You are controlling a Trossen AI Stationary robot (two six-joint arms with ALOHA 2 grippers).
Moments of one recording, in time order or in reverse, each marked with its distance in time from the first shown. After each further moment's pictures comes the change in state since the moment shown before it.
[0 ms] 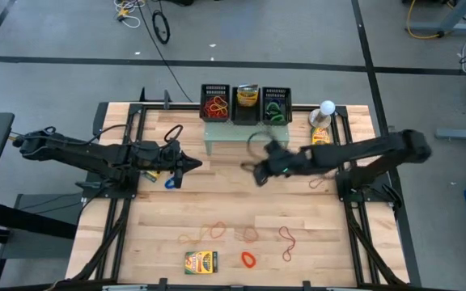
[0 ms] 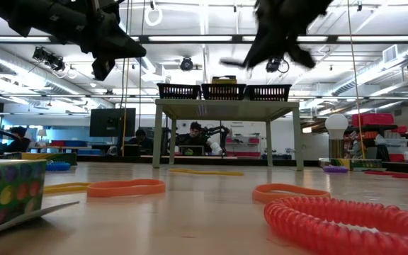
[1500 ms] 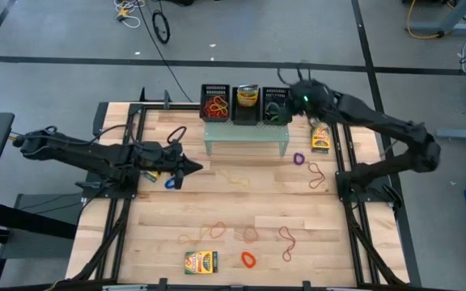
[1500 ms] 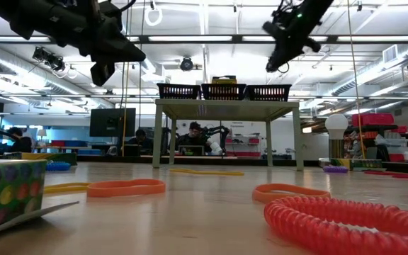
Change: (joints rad) left arm 0.005 0.024 0.001 -0.020 0.062 -0.087; right arm -0.578 -0.129 0.198 -0.268 0.111 -0.664
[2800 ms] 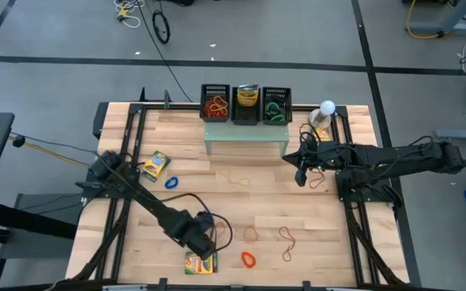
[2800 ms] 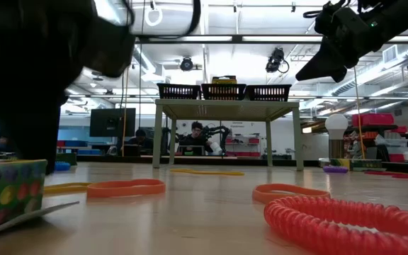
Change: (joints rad) left arm -0.561 1.053 0.784 -0.767 -0.052 -0.757; right arm 0.455 -0.476 -0.751 0.485 -0.180 -0.035
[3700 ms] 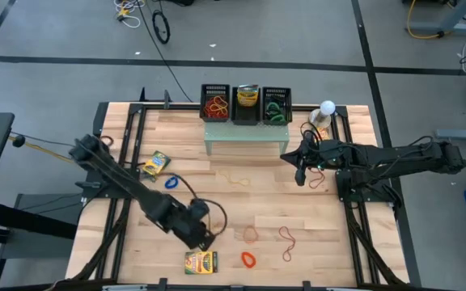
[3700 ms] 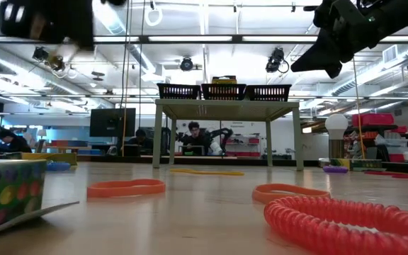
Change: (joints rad) left arm 0.016 -0.238 0.027 -0.045 -0.059 -0.120; right arm 0.000 0.000 0.000 0.080 -0.022 -0.018
